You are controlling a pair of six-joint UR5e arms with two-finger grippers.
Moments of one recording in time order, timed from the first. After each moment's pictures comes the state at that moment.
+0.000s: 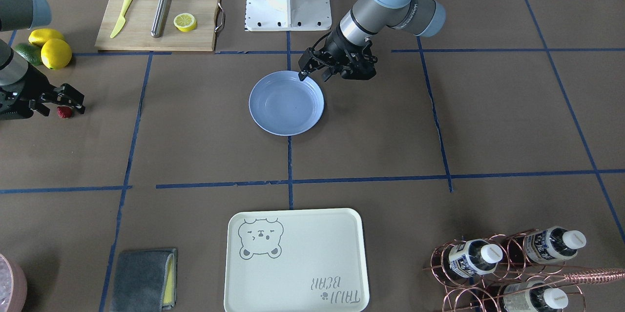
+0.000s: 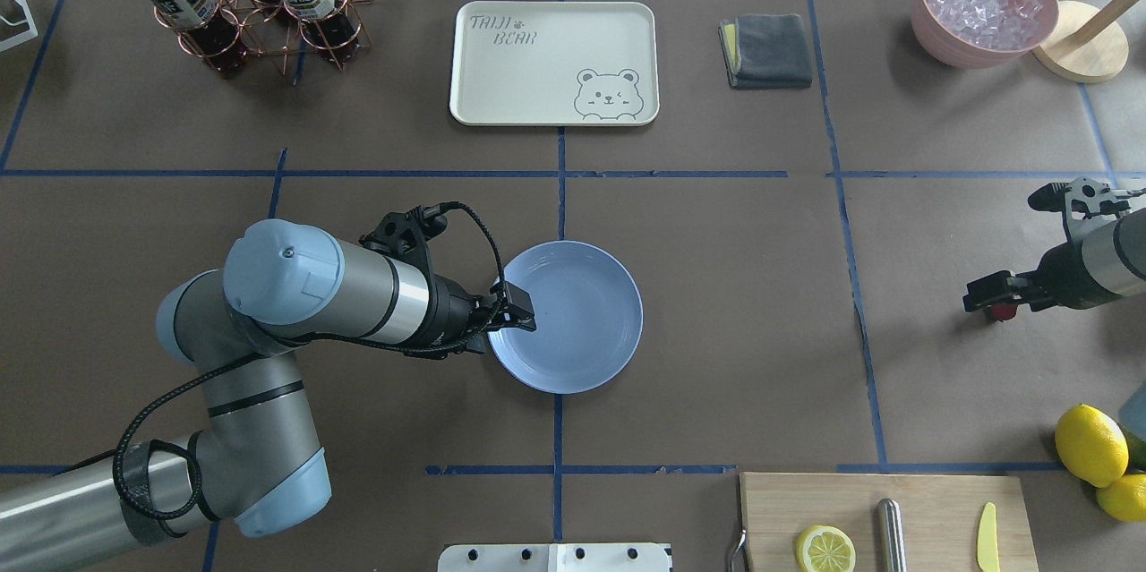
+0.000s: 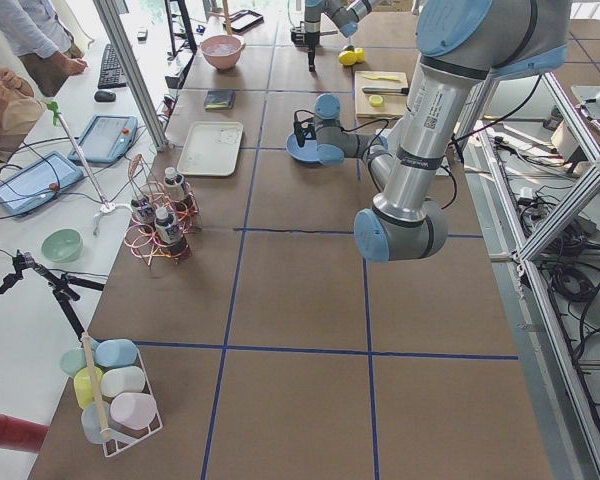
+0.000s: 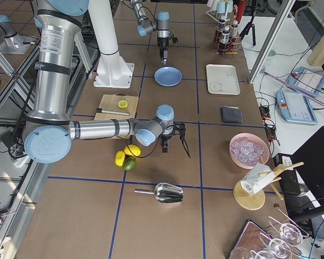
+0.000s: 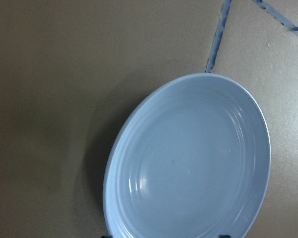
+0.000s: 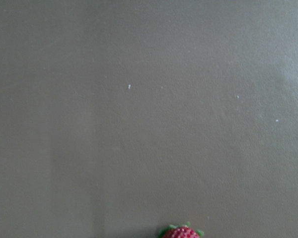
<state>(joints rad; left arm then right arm) -0.44 -2.04 -1.72 -2.24 -1.93 -1.71 0.86 -1.73 1.69 -0.90 2.15 0.91</state>
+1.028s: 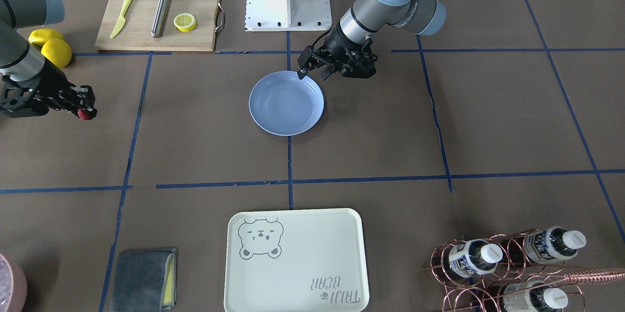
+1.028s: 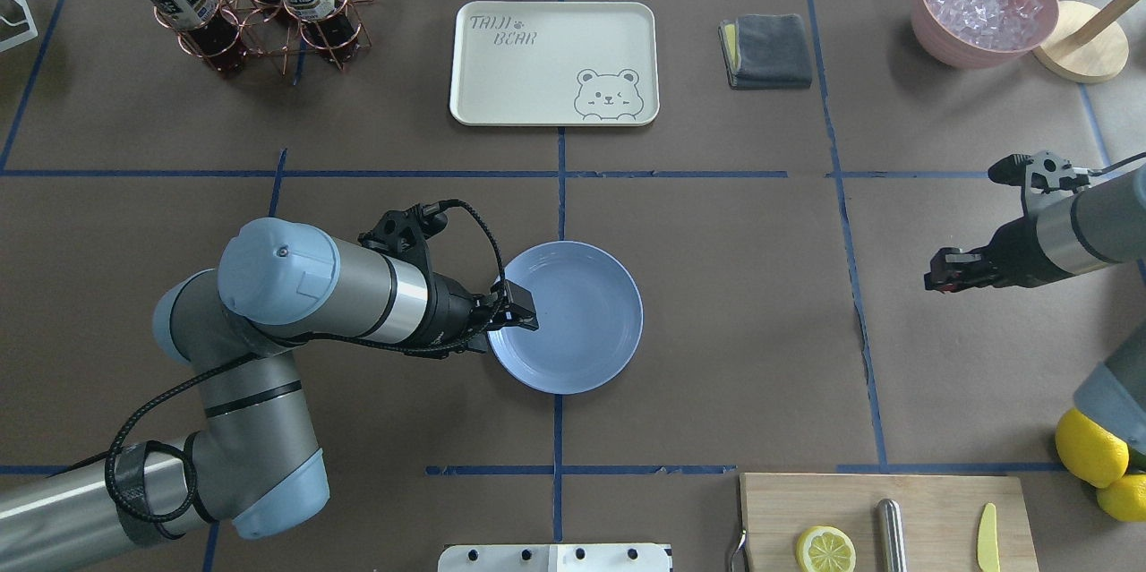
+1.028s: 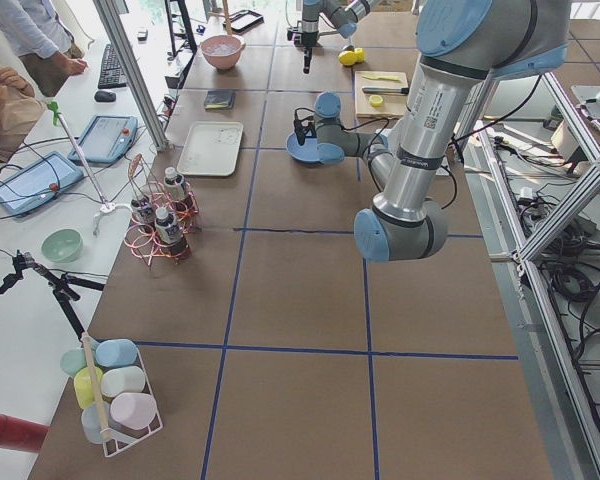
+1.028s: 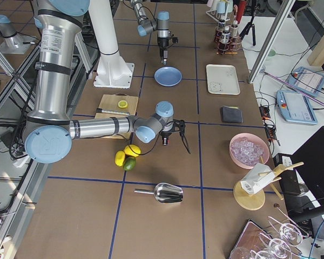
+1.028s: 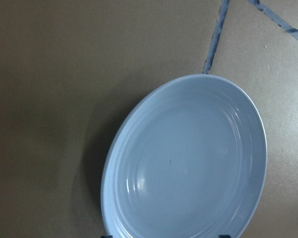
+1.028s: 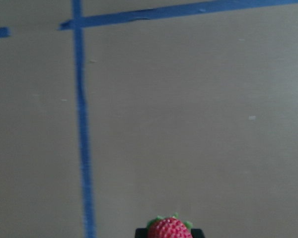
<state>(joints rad) -0.44 -2.04 -1.74 -2.24 -1.93 -1.71 0.81 -1.61 1.78 -0.93 2.13 1.14</state>
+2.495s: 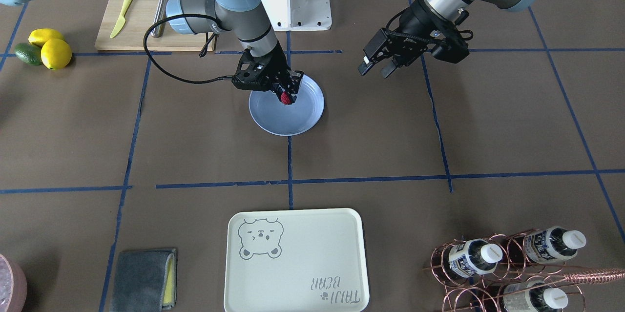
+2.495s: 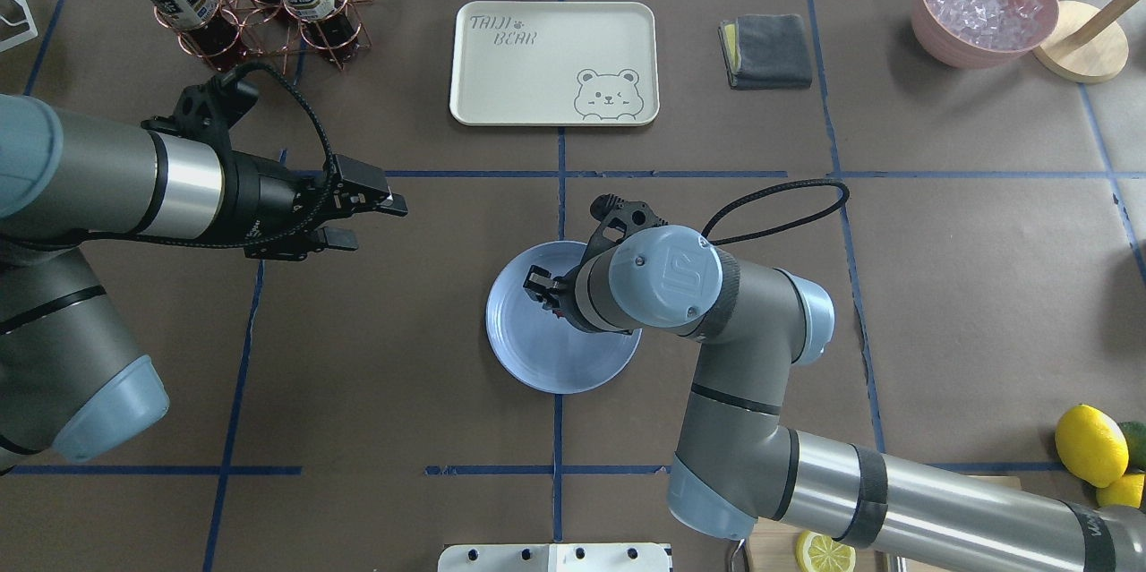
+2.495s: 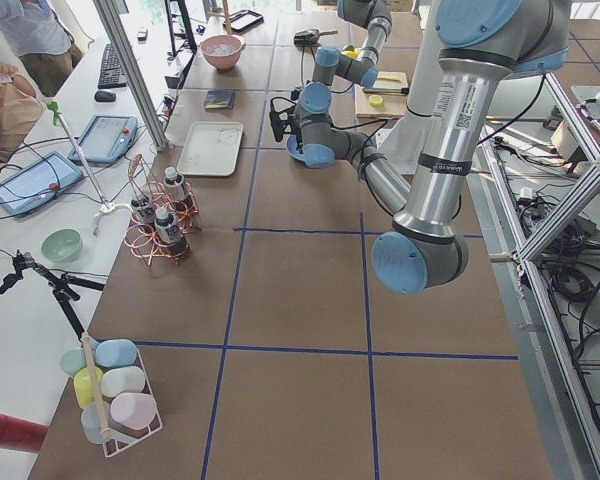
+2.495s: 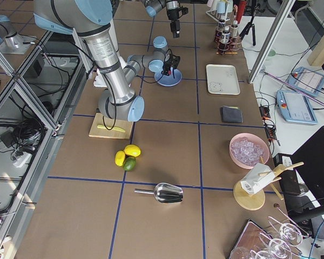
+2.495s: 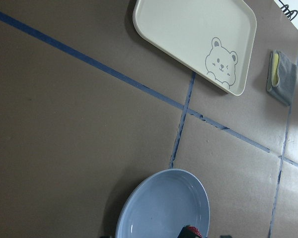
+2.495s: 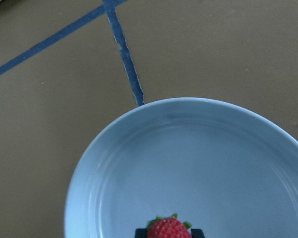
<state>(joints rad) -0.70 -1.84 -1.97 -2.25 -2.03 -1.69 0.38 -0.94 1.61 -1.19 1.71 1.73</state>
